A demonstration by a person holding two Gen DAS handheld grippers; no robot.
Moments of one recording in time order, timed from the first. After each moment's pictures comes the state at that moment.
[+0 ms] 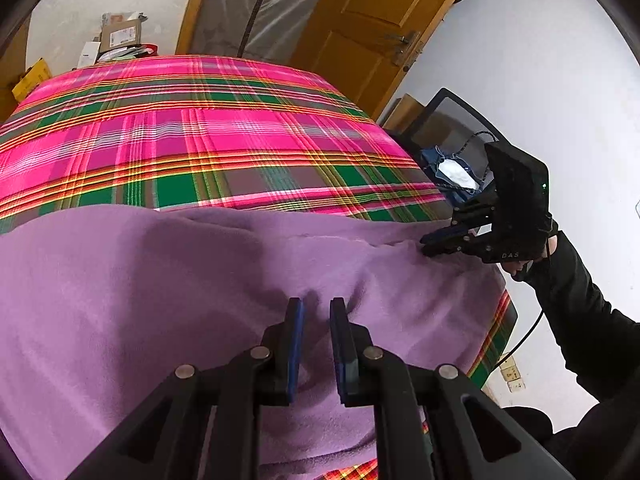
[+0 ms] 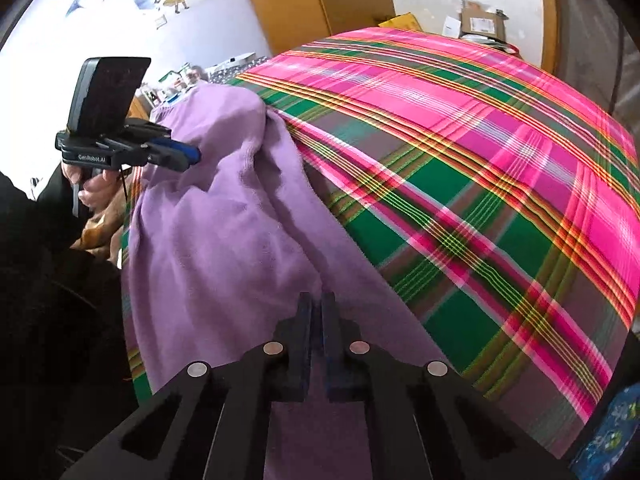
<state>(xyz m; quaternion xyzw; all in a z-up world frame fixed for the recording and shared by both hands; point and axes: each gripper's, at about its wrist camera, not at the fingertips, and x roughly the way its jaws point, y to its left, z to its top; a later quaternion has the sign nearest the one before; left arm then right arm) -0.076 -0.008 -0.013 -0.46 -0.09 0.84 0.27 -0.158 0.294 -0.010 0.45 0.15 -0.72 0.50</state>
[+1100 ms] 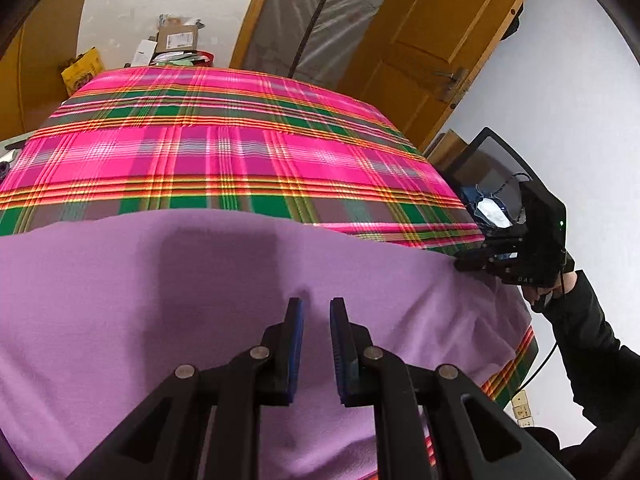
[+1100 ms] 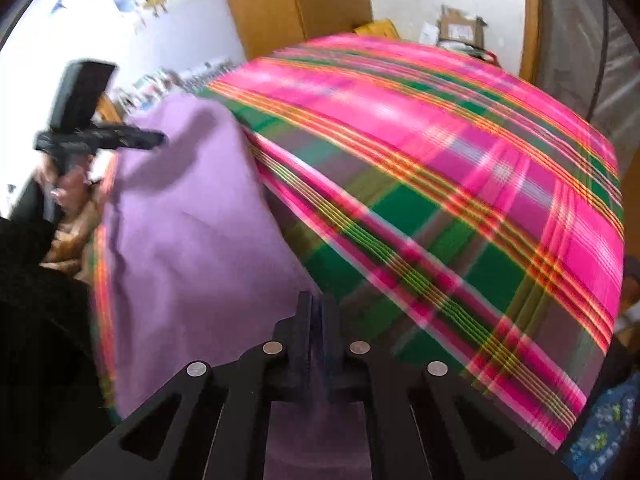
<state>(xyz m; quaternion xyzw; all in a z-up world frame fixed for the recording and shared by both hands) -0.078 -0.067 -0.007 -0.44 -0.12 0.87 0.19 -0.181 0.279 -0.007 0.44 0.16 -0.76 0.45</state>
